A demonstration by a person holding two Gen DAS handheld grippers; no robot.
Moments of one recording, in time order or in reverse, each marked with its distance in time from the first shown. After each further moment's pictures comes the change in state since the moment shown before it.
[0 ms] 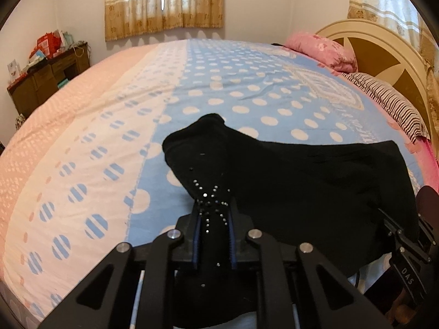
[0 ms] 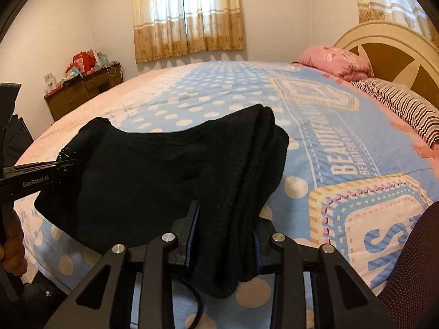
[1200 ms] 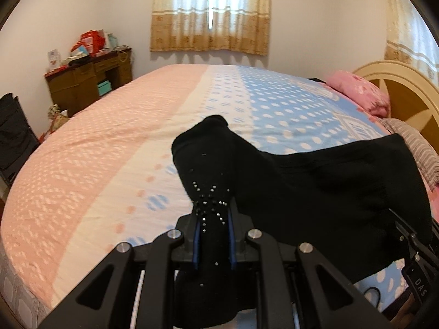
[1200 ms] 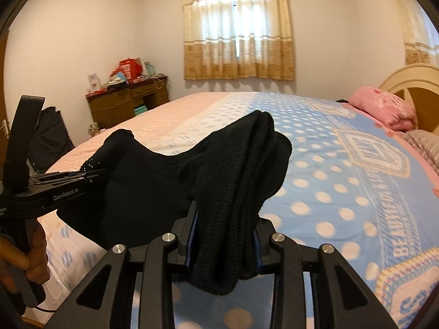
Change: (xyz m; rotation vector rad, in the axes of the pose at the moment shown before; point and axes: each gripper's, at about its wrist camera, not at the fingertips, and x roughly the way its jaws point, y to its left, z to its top) left arm -0.029 0.109 0.031 -0.158 -0.125 0.138; right arm 0.011 0.124 0.078 -0.159 -0.113 0.213
